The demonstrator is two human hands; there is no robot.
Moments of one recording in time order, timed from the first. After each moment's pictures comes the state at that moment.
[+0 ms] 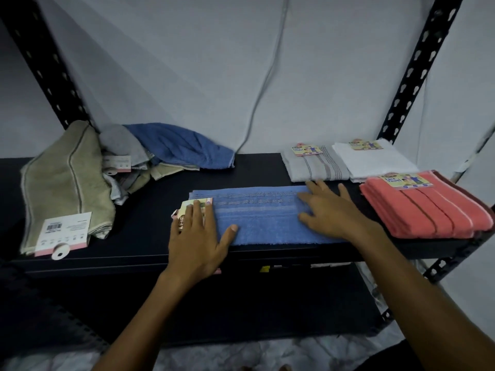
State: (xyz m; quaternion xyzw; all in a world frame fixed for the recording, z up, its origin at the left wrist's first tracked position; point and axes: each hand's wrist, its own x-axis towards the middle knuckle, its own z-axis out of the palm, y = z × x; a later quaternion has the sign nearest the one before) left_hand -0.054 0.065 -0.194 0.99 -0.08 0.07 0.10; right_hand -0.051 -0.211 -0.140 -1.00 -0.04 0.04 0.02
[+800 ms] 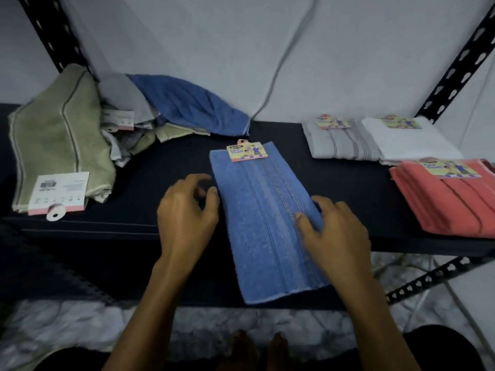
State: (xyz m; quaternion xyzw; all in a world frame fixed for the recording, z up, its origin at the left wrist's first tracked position) left_hand -0.061 0.079 -0.183 0.88 -0.03 0.29 0.38; right_hand -0.115 -0.140 -0.171 -0.96 0.12 -0.13 0.20
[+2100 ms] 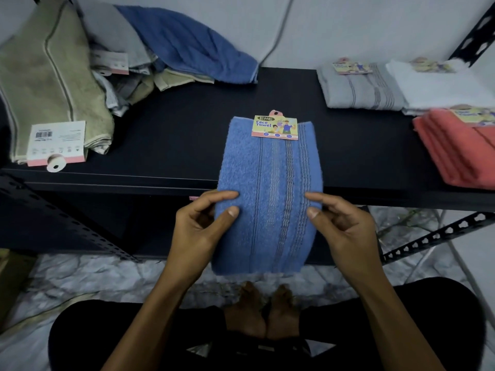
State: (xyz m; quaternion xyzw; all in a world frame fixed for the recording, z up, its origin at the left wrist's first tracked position) left_hand -0.138 0.083 -0.237 0.65 -0.06 0.03 0.76; right_hand -0.166 -0.140 -0.224 -0.73 -0.02 -0.12 0.67
